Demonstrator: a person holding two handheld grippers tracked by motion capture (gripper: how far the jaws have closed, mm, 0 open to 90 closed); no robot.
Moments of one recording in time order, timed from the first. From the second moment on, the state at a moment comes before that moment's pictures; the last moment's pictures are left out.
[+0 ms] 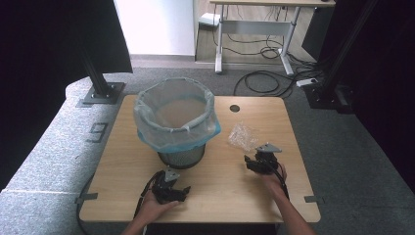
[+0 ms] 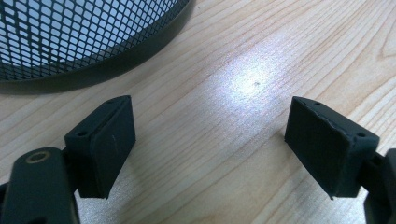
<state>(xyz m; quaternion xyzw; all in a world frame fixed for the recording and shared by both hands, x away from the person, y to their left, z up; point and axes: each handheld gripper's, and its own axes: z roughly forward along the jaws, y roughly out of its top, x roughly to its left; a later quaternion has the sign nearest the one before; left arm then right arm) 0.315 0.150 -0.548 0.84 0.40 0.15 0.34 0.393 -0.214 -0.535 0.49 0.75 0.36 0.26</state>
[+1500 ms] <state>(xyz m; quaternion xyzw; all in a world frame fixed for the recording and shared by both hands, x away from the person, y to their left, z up) 0.315 0.149 -0.548 0.84 0.39 0.15 0.34 0.398 -0.204 -0.543 0.48 0.77 0.33 0.26</state>
